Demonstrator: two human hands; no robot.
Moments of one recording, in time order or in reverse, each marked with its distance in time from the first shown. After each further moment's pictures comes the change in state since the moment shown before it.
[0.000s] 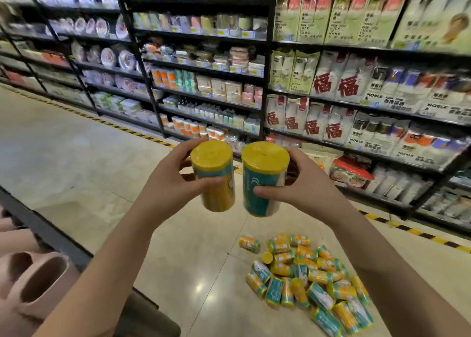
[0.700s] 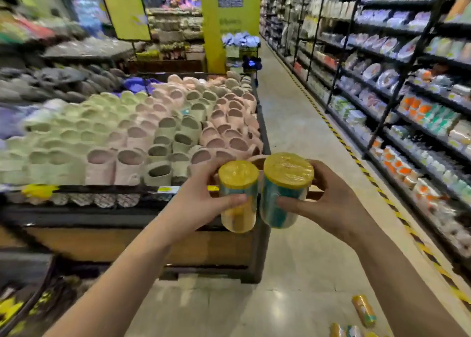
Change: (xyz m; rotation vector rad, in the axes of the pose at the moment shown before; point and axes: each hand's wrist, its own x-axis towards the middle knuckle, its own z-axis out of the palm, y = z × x) left_hand -0.351 0.084 -0.015 0.231 0.851 -0.344; right_hand -0.113 -0.110 0.126 0.223 -0.843 -0.547
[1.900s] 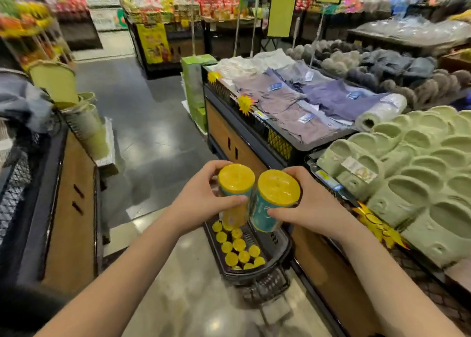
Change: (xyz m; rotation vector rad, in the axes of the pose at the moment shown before) left_hand -0.343 -0.254 -0.669 0.202 0.932 -0.532; right_hand 0.145 -0.298 0.849 -0.015 -1.117 -0.454
